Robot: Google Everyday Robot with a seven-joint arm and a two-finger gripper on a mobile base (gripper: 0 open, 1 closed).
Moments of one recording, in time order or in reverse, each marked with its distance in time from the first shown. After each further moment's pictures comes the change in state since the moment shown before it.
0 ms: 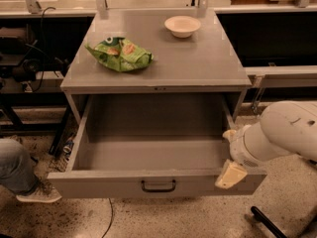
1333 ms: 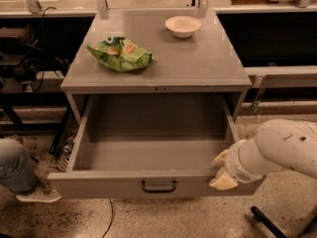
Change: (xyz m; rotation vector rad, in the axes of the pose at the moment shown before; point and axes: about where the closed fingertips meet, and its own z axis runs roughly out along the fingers) arm 0.007 0.029 0.033 -0.051 -0.032 0.083
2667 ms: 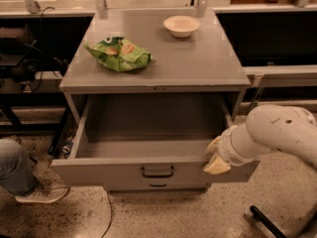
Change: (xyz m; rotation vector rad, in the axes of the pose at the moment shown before) arm -0.021 -0.042 0.013 0.031 -0.028 -0.081
